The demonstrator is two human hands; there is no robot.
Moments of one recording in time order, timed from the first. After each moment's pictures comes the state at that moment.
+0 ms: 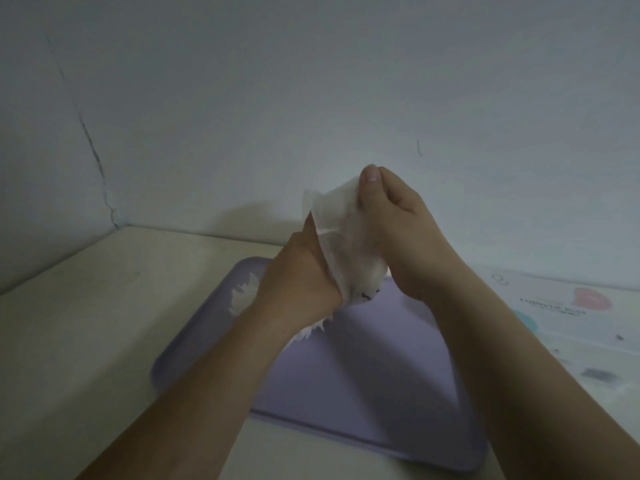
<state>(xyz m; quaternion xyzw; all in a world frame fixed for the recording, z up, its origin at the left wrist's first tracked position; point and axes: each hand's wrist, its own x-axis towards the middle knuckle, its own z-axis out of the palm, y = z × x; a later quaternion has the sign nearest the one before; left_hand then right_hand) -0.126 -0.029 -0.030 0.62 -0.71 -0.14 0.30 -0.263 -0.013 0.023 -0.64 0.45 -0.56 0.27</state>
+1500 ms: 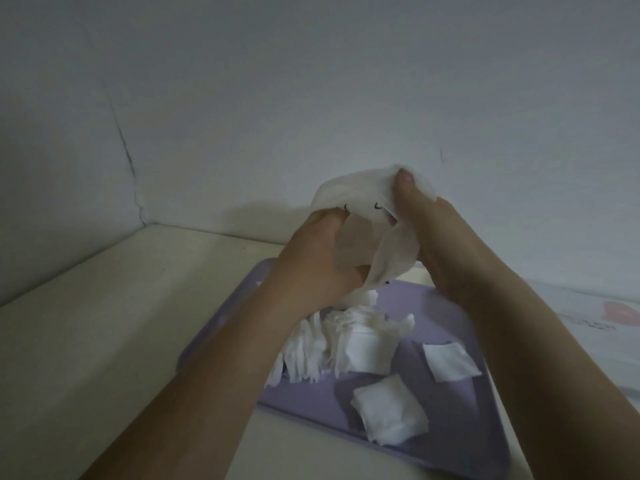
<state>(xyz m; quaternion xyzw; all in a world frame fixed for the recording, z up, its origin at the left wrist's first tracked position) -0.108 -0.034 -0.010 0.49 -0.76 -0.16 0.38 -0.280 -0.021 0.026 -0.58 0.47 -0.53 0.40</state>
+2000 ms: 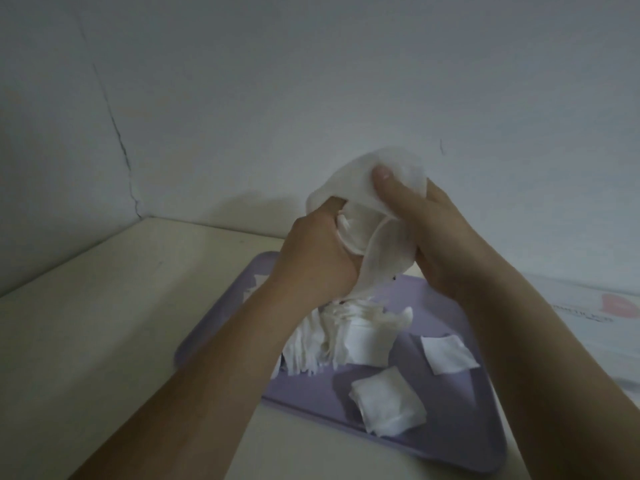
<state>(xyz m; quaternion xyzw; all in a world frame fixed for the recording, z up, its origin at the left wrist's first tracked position) -0.117 -0.025 -0.005 0.52 -0.72 -0.16 0.43 -0.274 -0.016 0.025 -0.60 0.40 -0.55 0.42</state>
